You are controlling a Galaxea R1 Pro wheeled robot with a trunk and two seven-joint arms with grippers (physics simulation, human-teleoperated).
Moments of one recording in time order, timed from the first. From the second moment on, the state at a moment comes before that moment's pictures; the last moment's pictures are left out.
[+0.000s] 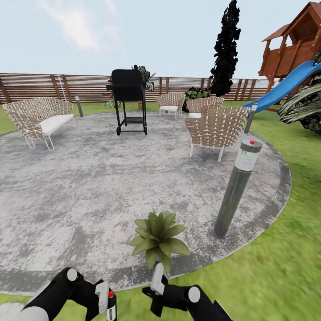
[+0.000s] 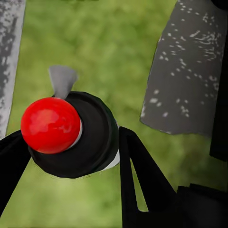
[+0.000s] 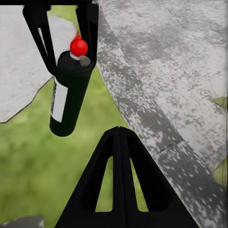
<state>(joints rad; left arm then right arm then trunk) -0.51 0.15 0.03 -0.57 -0.84 -0.17 -1.19 -0.42 0.17 0.26 -0.58 0.53 -0.32 0.69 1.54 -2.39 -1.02</state>
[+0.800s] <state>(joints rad) -0.51 0.05 0.03 -0.57 -0.83 -0.18 -1.20 -0.42 0.17 0.26 -0.62 0.53 -0.32 0.69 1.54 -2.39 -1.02</state>
